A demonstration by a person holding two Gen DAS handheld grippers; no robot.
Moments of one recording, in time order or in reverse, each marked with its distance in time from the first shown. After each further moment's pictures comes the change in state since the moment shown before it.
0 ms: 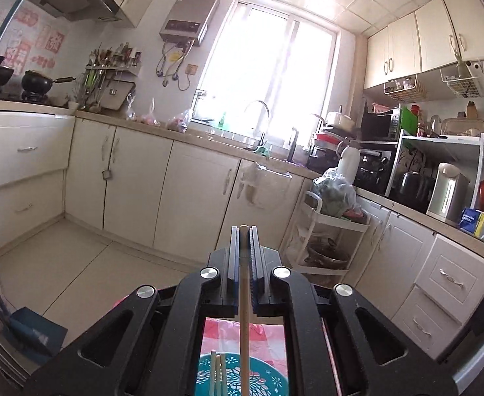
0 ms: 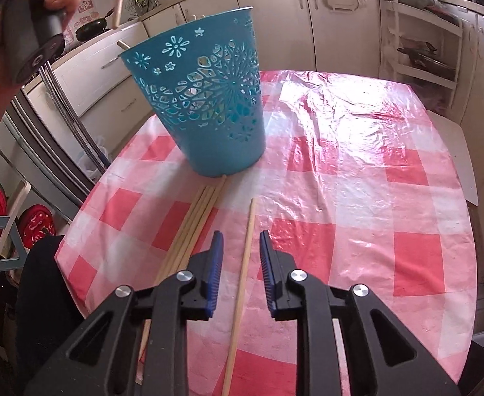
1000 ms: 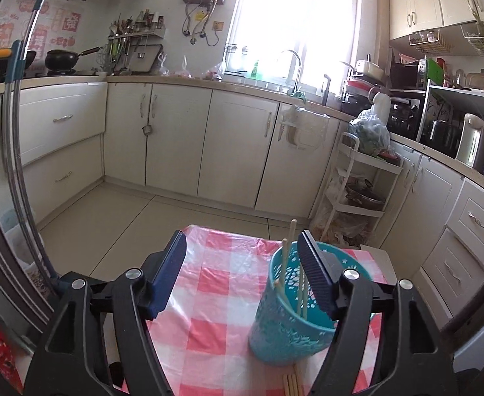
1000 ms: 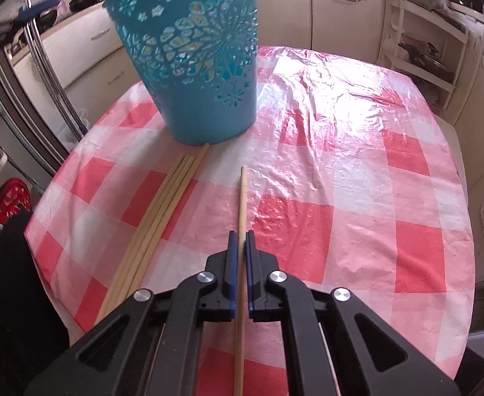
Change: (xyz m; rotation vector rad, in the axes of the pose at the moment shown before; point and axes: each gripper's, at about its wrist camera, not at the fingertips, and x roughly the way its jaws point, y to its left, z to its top) left arm -0.073 0.083 -0.065 0.041 0.217 0.143; right arm 0.011 -0.005 -0.012 -0.027 0.069 -0.066
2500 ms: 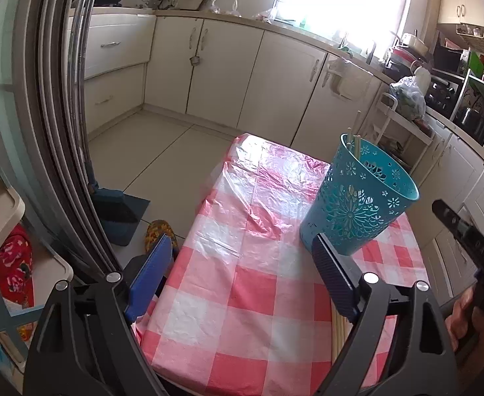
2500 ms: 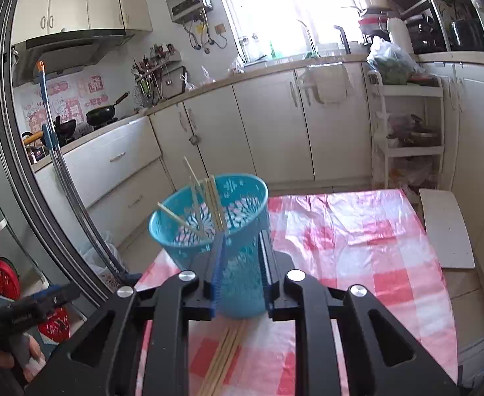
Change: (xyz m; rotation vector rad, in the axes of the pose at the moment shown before) left arm -0.049 0.057 -0.094 -0.126 0.243 0.118; right arm -0.082 0.001 0.069 0.093 -0.488 0.070
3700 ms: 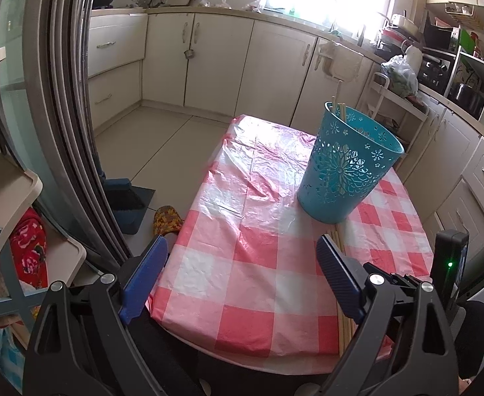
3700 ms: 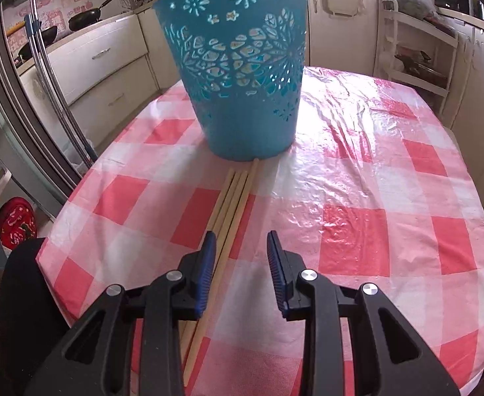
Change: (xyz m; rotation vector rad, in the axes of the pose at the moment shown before) left arm -0.033 0.003 -0.033 0.062 0.047 0.012; right arm 0.052 0.034 -0.111 -0.097 0.404 -0.113
